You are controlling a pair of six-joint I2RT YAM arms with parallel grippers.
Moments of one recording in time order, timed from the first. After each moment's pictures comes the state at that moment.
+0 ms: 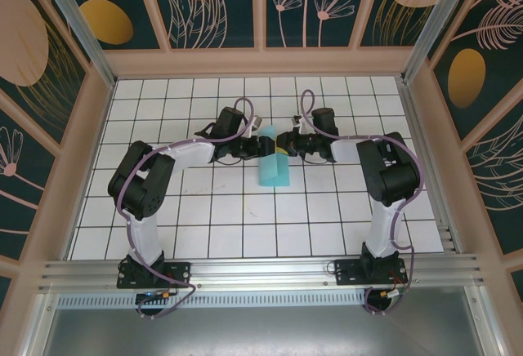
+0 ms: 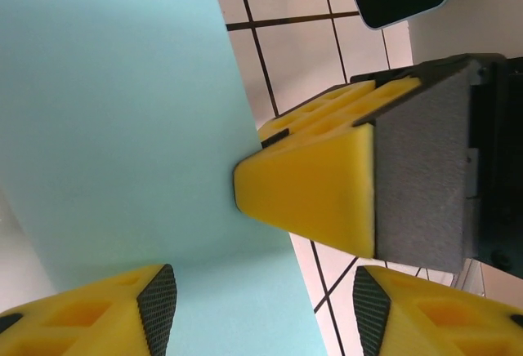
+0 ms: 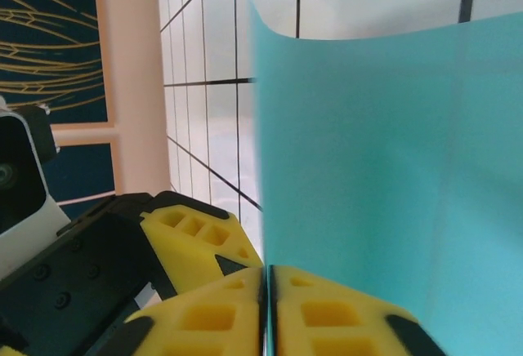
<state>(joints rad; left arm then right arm) -0.54 1.91 1.16 -0.03 0.60 -0.63 0.35 1.94 1.00 0.26 -0.88 0.85</state>
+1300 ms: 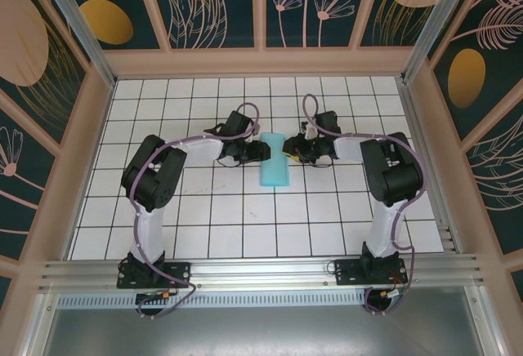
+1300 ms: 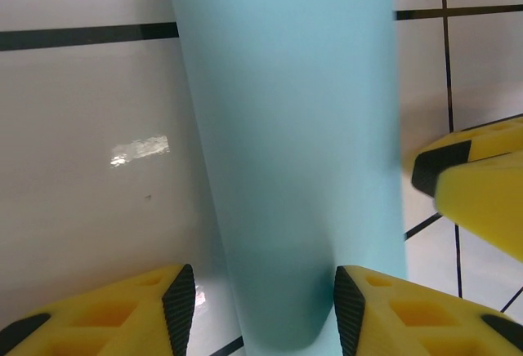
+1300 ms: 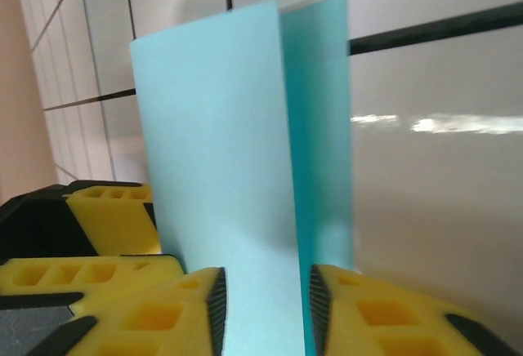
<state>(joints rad) -0.56 2.04 1.26 -0.21 0.38 -0.59 0.31 1.92 1.03 -0.04 -0.67 0.66</state>
